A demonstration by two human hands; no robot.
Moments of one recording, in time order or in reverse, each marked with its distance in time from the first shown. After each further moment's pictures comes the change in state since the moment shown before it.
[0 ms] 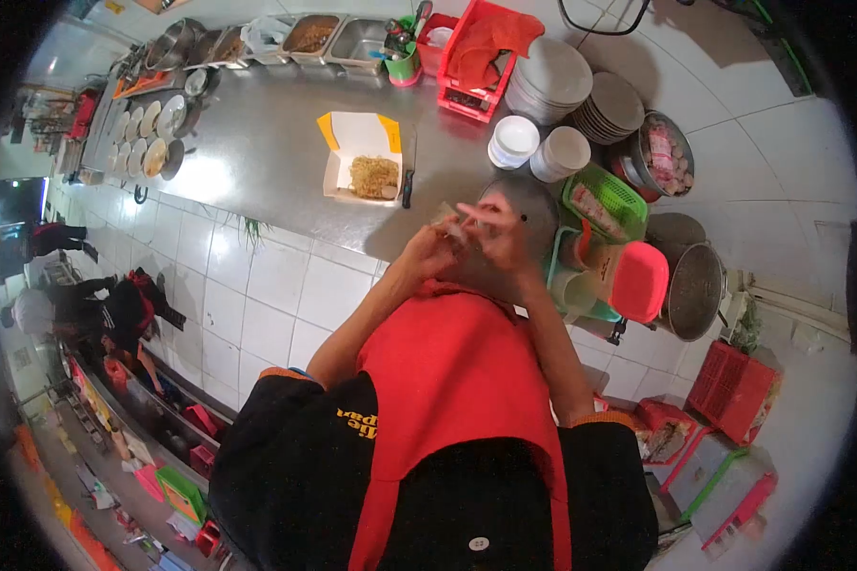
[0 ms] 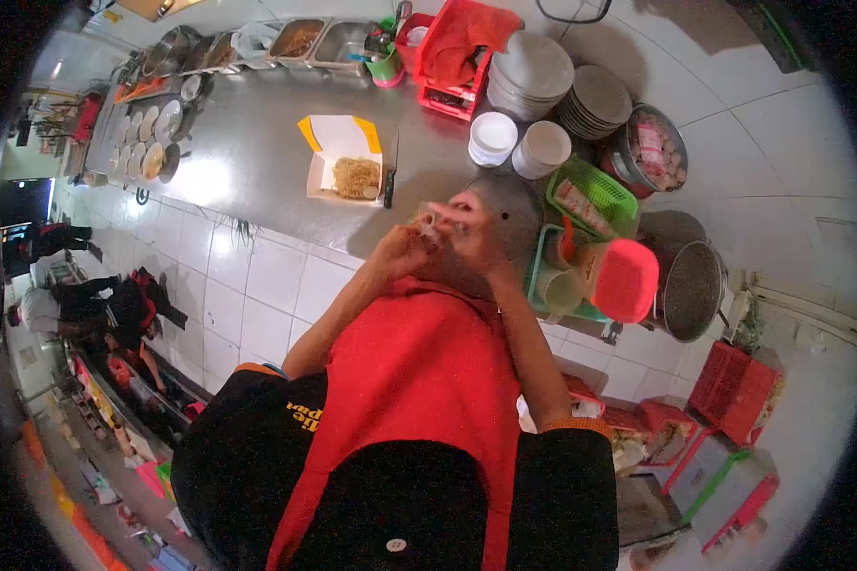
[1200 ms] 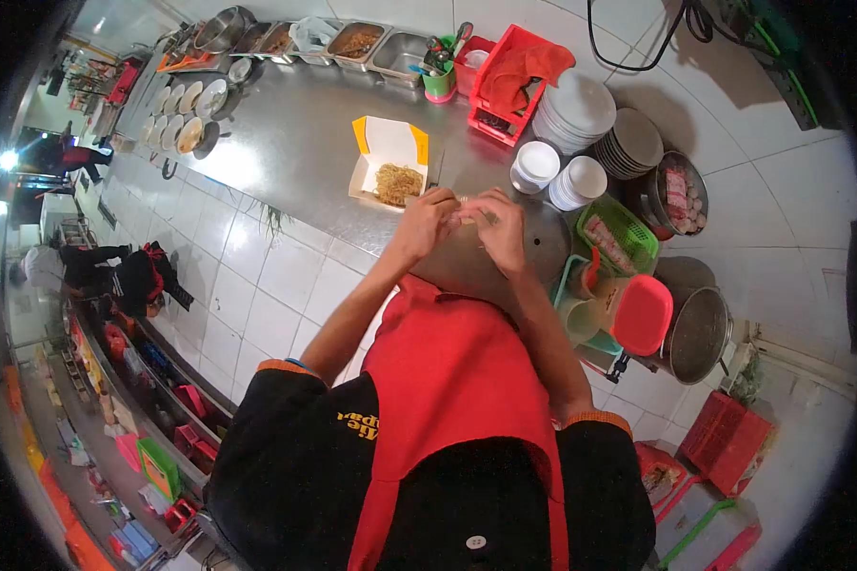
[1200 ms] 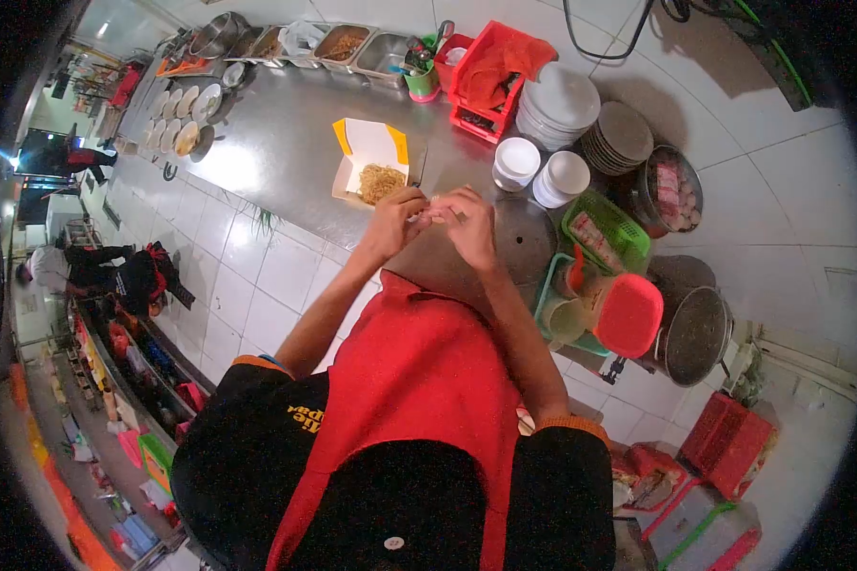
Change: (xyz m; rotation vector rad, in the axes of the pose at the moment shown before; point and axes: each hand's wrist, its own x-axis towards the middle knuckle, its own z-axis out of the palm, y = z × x) left_hand -0.039 0.025 0.112 2.482 0.177 1.117; right_hand 0.042 -0.028 0.025 -0.205 0.105 -0.304
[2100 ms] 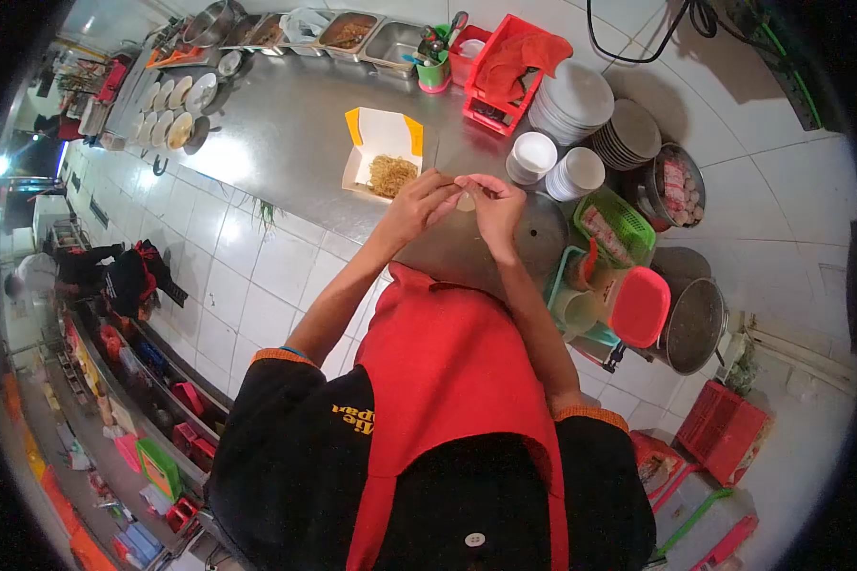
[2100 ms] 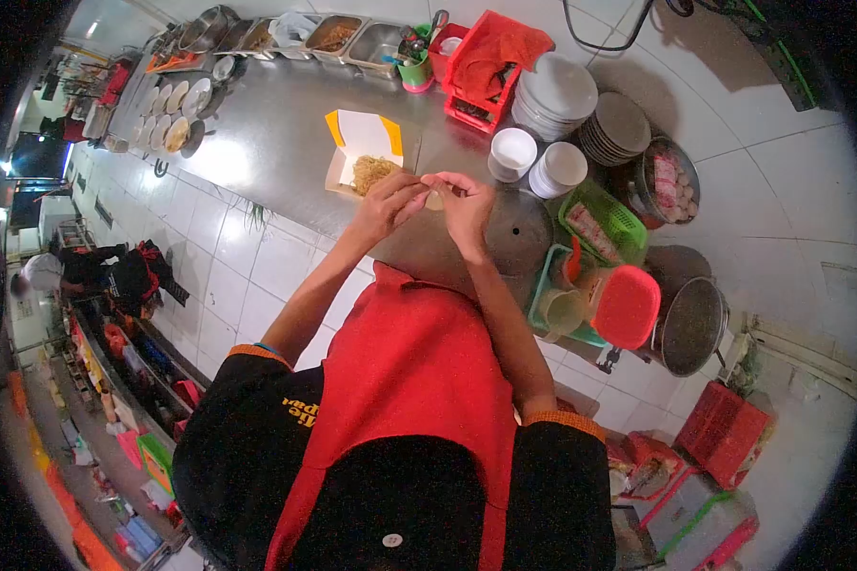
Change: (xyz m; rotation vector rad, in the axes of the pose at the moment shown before) left_hand 0.011 -0.008 -0.009 -0.067 0.115 0.297; right_hand 0.006 0.016 0.021 0.279 0.198 0.398
